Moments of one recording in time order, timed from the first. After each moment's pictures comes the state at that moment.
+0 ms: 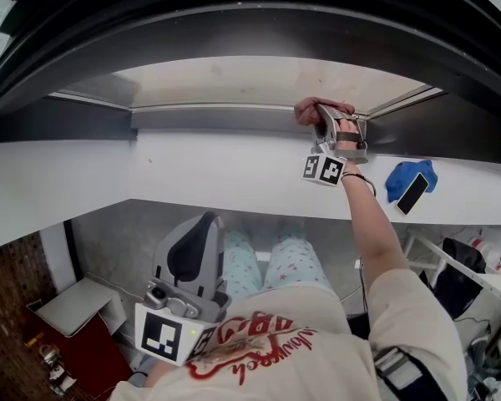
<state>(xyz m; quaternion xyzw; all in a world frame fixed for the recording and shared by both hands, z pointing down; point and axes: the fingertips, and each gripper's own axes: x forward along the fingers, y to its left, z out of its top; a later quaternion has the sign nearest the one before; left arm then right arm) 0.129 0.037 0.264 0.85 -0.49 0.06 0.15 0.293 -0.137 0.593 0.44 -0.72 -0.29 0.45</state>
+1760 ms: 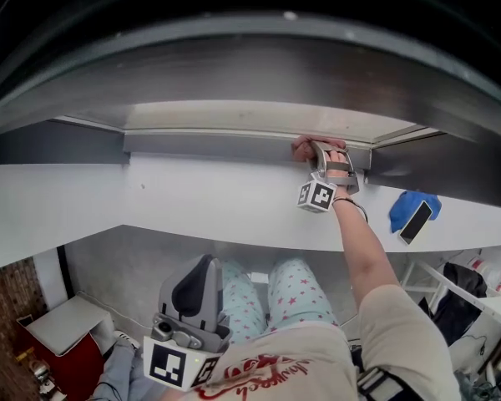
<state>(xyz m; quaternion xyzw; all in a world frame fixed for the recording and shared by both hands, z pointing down) 0.109 0.040 0.330 0.82 -0.53 0.06 0.19 0.284 -0.134 0.719 0.37 -0.73 -0.24 0.52</state>
